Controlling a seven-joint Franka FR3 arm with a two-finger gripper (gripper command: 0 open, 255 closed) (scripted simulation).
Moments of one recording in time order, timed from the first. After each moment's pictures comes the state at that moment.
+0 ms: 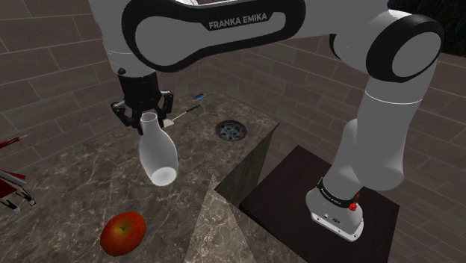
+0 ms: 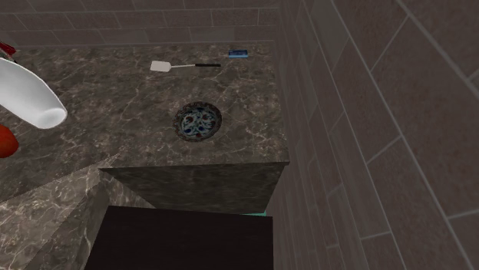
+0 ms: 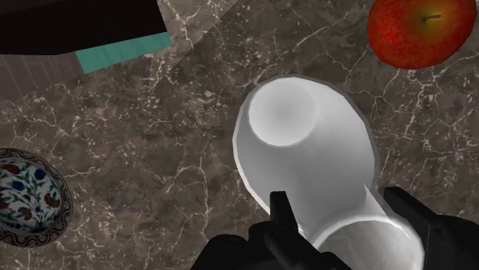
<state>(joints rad) 0.51 0.24 0.29 -1.53 -0.12 1.79 0.96</state>
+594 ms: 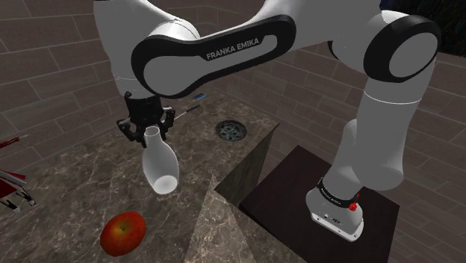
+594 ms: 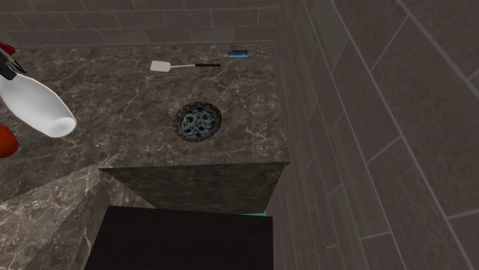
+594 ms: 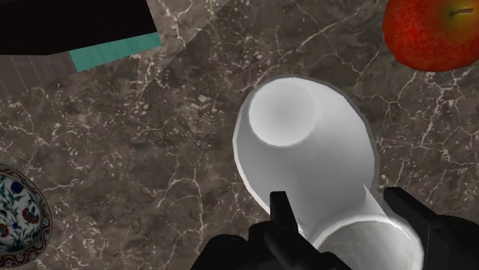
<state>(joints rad) 0.51 0.25 0.29 -1.64 -0.12 1.91 0.98</state>
